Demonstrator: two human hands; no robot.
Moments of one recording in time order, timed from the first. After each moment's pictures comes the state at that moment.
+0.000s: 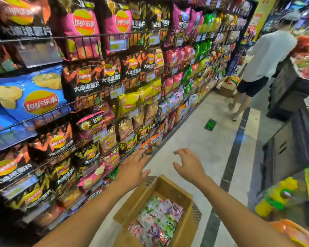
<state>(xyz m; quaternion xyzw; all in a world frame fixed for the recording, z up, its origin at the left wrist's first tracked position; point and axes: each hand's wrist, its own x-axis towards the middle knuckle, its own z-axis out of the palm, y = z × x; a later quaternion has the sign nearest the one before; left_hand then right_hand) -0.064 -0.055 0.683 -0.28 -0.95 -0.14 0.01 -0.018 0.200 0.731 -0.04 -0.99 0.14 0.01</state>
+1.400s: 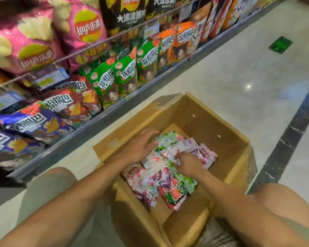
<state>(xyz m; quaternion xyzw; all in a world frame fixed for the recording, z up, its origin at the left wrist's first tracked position) -0.103 0.009 0.035 -0.16 -0.90 -0.34 -0.21 -0.068 0.266 -0.043 0.05 -0.95 0.11 -0.29</state>
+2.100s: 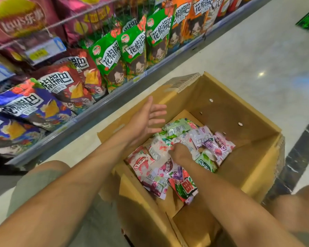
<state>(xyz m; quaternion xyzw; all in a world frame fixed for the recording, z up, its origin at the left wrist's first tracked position) -0.138 0.004 0.033 0.09 -0.65 -0.70 -0.29 -0.091 0.193 -0.143 -0.14 -0.91 0.25 -0.30</state>
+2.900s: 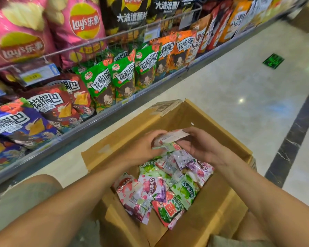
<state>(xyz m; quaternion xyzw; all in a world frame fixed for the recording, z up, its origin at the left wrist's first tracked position) -0.130 0.039 0.024 -0.17 -0.83 -0.50 -0.19 -0.138 0.270 0.076 -0.27 -0.47 0.79 -0.30</state>
